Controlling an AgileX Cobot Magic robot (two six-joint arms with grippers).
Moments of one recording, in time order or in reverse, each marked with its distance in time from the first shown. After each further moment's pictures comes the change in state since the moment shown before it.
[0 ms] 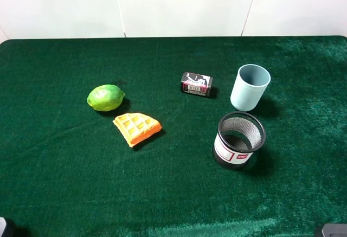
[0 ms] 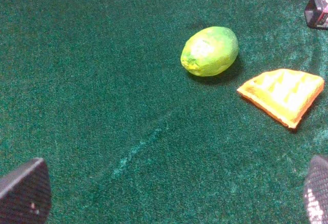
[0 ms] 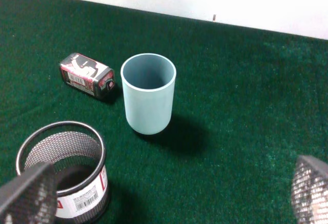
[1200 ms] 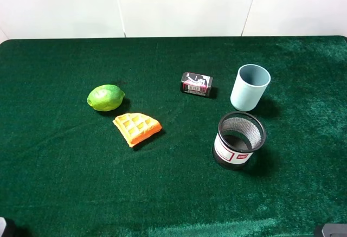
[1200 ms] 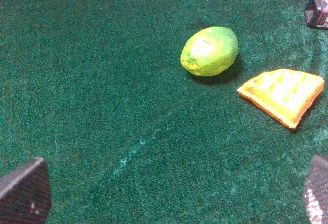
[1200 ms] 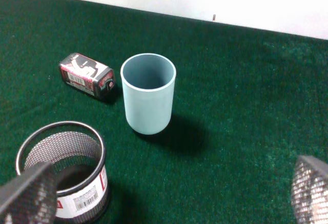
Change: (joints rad) left arm 0.000 0.000 0.000 0.000 0.000 0.000; right arm 0.000 0.000 0.000 -0.001 0.000 0.000
